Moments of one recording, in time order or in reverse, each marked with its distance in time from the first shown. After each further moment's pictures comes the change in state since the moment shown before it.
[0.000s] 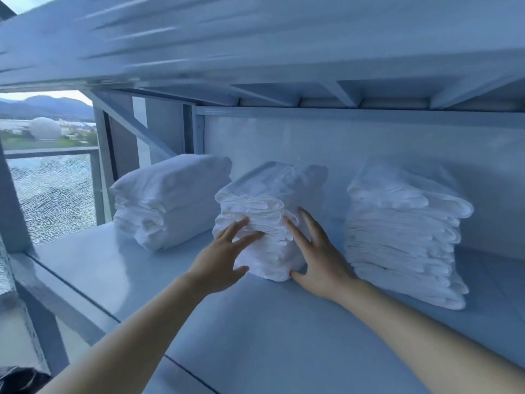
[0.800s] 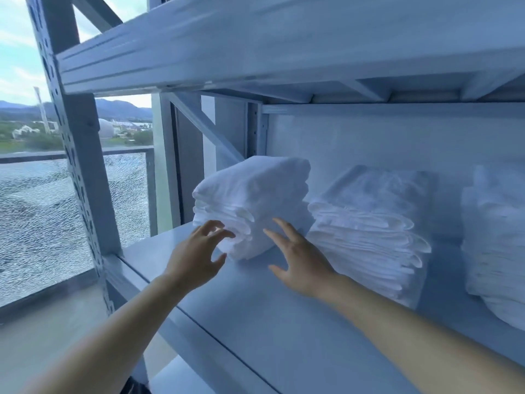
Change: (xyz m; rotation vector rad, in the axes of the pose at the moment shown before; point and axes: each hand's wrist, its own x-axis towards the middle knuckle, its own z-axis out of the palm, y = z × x) left_hand -0.060 -0.180 -0.072 0.132 0.189 -0.233; right_hand 0.128 -0.144 0.093 0.106 -0.138 -0.114
